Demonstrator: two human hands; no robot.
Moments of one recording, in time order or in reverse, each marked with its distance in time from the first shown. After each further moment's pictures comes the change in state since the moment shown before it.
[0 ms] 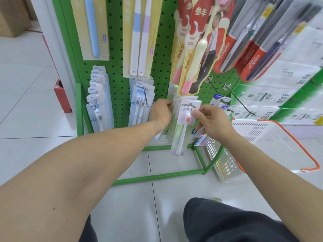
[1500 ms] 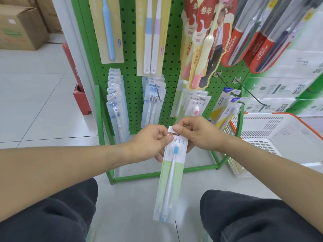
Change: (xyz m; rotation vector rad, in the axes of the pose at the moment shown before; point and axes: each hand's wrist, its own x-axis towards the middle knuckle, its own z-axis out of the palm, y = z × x) left_hand -0.142 0.015 -0.120 -0.141 -0.506 -0.141; right_hand -0.052 -0.041 0.046 0.171 -0.495 -0.050
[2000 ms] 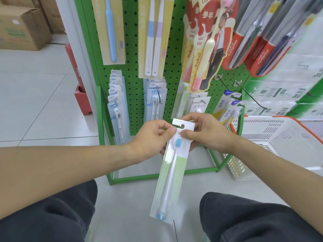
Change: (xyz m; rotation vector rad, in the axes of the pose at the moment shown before) left_hand 0.000 0.011 0.006 -0.184 0.121 0.049; right_hand -0.011 -0.006 -0.013 0.226 0.017 -0.040
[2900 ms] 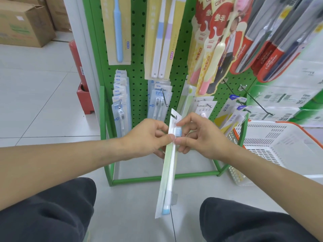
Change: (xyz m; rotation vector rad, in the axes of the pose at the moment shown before) left_hand -0.005 0.012 -0.031 0.077 -0.169 -0.057; right_hand 0.009 0.007 0.016 -0.125 0.054 -0.115
